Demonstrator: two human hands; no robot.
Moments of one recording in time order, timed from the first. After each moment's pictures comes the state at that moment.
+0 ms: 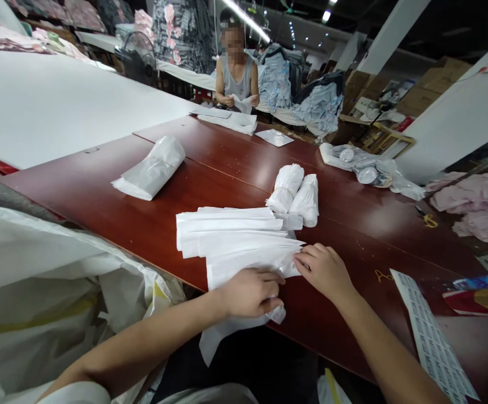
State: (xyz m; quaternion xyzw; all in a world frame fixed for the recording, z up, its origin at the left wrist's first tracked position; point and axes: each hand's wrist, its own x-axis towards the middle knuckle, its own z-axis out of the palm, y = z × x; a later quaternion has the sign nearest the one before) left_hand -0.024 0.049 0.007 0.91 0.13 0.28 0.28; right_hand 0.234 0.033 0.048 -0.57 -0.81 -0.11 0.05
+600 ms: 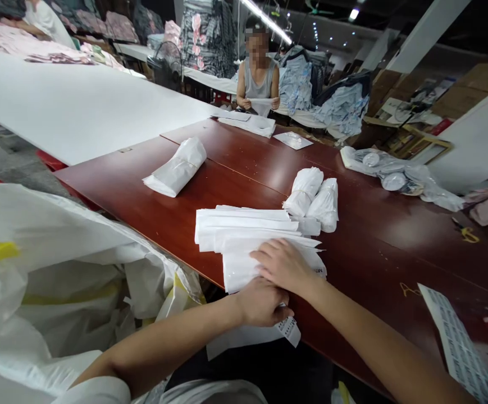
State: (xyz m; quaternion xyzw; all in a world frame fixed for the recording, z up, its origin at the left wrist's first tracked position) left_hand -0.021 0.027 -0.012 0.92 0.22 0.19 0.27; right_hand 0.110 0.074 0.062 -0.38 -0.92 -0.02 0.04
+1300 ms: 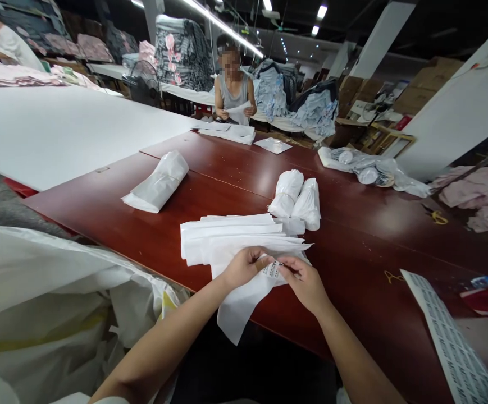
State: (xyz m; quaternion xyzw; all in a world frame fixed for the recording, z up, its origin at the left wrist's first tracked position) left_hand -0.026 0.097 0.002 0.72 0.30 0.36 0.51; right_hand 0.169 0.024 0.022 -0.63 -0.62 0.28 0.38
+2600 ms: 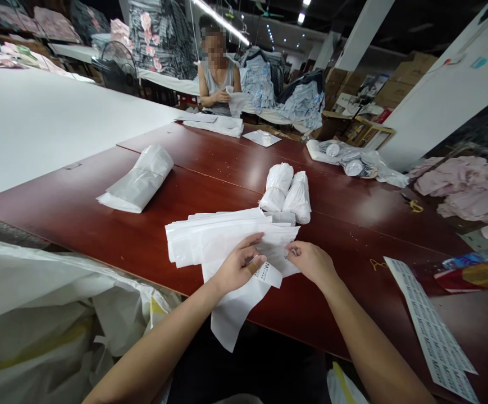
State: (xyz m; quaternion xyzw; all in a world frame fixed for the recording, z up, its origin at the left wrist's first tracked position) left_hand -0.030 0.093 0.003 0.74 0.25 0.41 0.48; right_hand 0.225 0.055 0.038 -0.76 -0.64 0.07 0.11
